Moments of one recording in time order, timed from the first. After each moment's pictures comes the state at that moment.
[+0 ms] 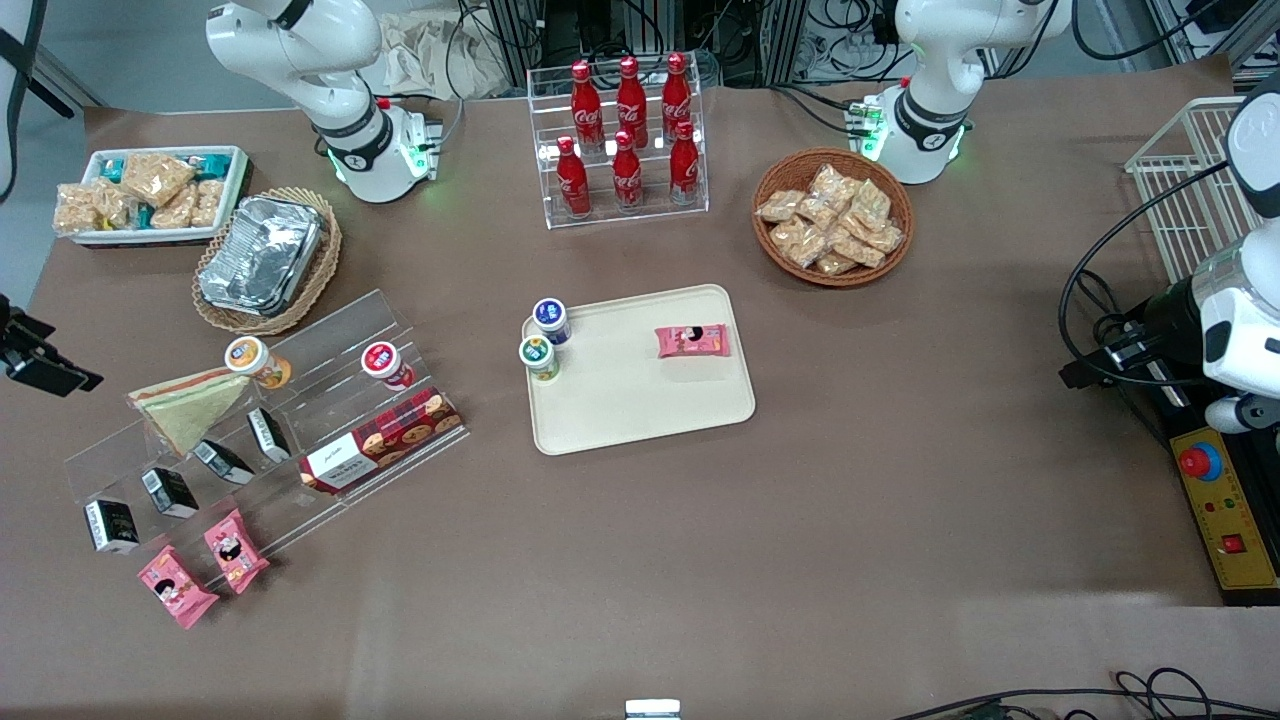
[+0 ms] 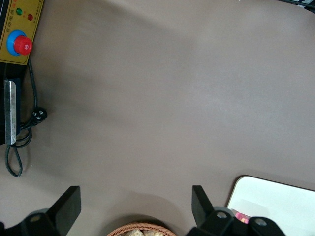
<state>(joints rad) 0.01 0.09 -0.24 -1.65 -0.03 1.71 0.50</state>
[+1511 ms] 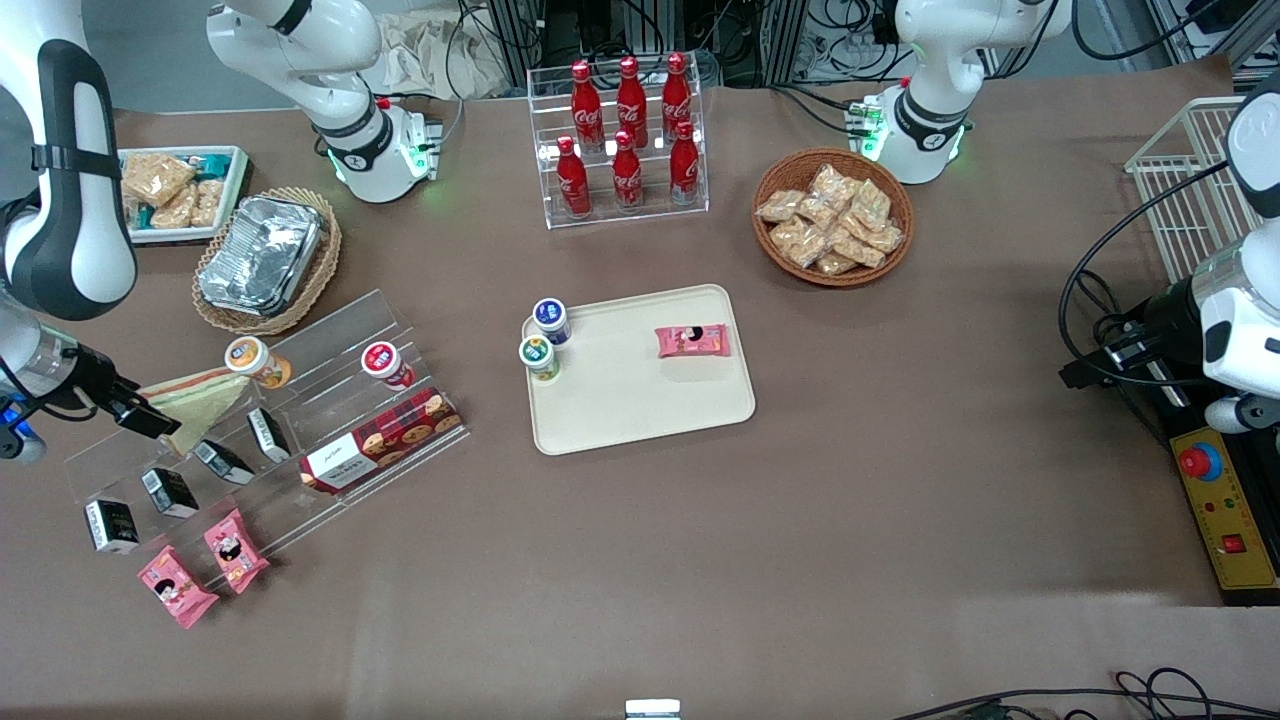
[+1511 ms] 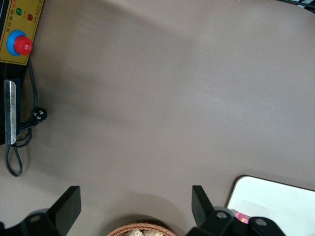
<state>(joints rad) -0.04 0.15 -0.24 -1.98 0.02 2.15 0.38</state>
